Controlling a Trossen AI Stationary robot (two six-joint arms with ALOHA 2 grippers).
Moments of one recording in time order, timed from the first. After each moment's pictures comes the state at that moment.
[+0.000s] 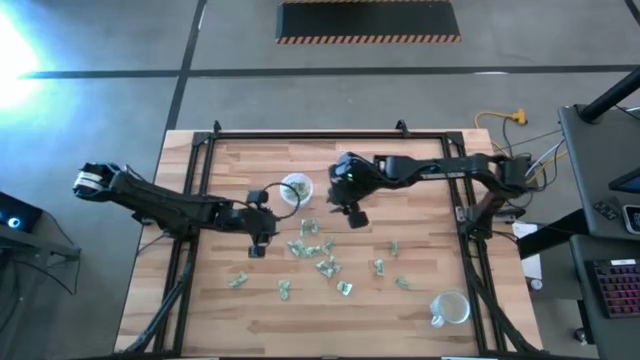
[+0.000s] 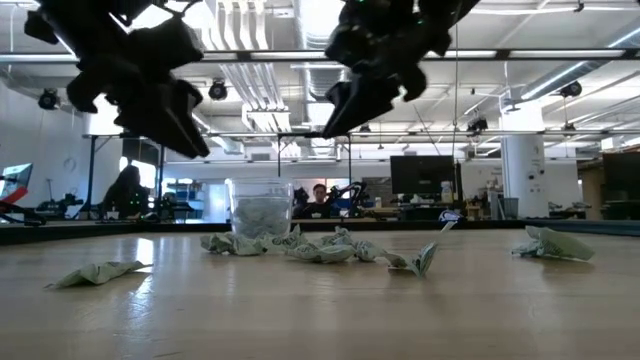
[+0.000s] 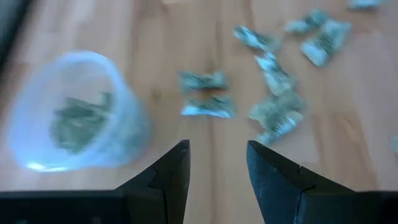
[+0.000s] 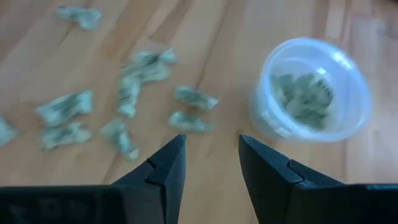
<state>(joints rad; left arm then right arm) -0.18 1.13 0.63 -0.31 -0.27 -0.01 -0.18 1.71 1.25 -0.41 -0.27 -0.45</state>
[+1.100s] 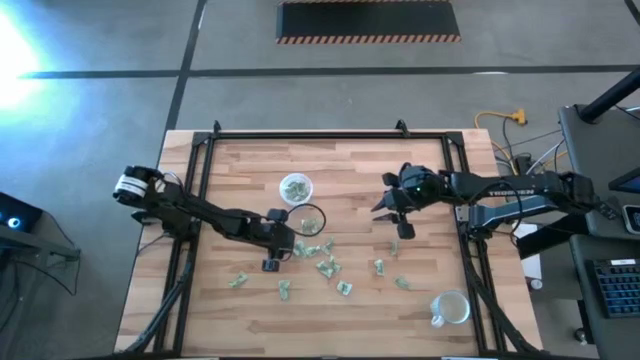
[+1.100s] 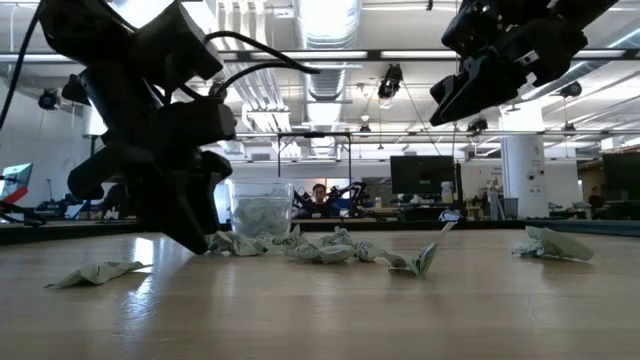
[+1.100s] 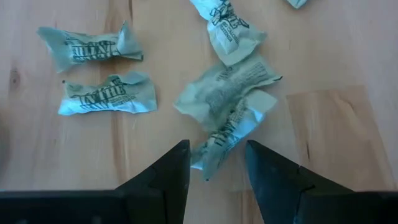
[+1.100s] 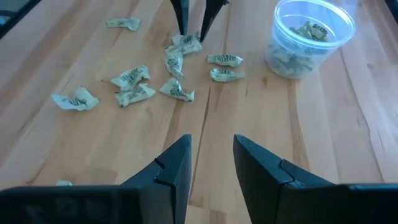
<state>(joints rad) -0.18 1.56 0.63 -0.02 -0.11 -0.01 -0.16 1.08 0.63 -0.22 -0.26 -0.22</state>
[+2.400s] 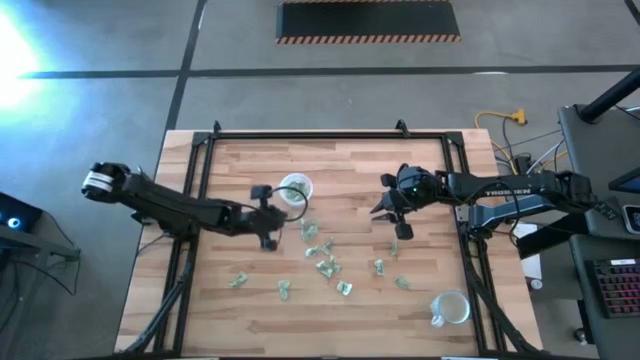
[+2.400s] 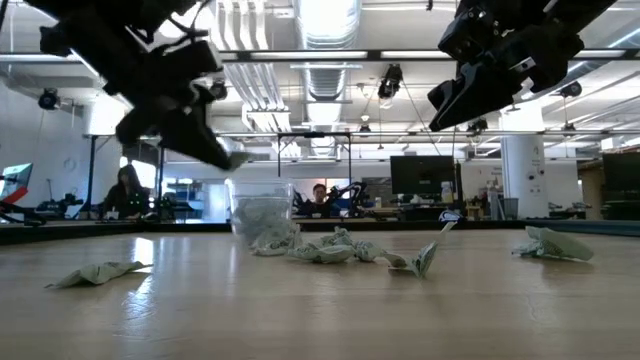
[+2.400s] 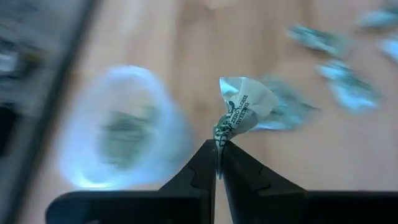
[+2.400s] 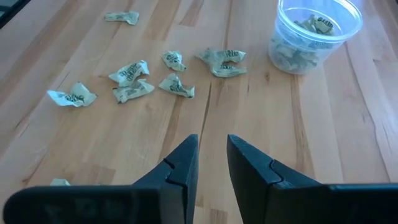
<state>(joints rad) -0.18 1.24 0.63 -0.16 -0.52 0.07 -0.16 1.11 0.63 -0.20 -0.26 -0.22</state>
